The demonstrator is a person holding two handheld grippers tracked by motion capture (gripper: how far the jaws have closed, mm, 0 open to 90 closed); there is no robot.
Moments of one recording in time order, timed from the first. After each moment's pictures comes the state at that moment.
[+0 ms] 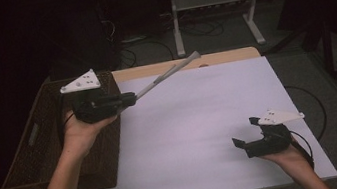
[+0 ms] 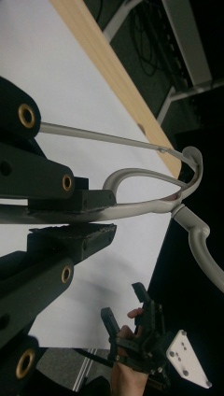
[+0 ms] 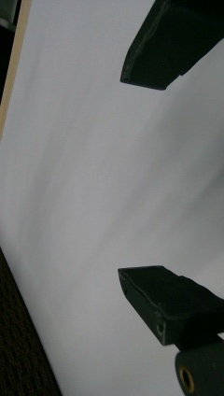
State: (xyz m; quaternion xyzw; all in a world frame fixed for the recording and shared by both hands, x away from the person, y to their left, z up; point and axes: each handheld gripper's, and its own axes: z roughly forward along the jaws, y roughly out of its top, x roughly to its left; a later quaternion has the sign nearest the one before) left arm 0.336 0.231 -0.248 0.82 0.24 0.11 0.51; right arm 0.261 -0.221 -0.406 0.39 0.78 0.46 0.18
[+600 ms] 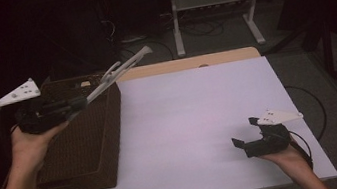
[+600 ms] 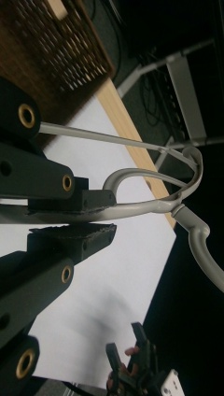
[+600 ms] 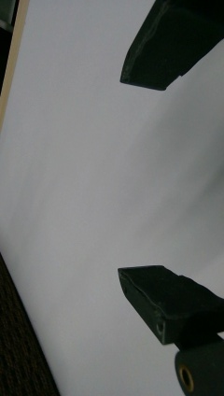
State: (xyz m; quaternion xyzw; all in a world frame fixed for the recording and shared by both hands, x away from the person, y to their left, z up) left arm 0.314 0.332 -0.237 0.79 0.30 0.16 0.51; right arm 0.262 -0.219 -0.408 0.40 0.78 0.45 0.17
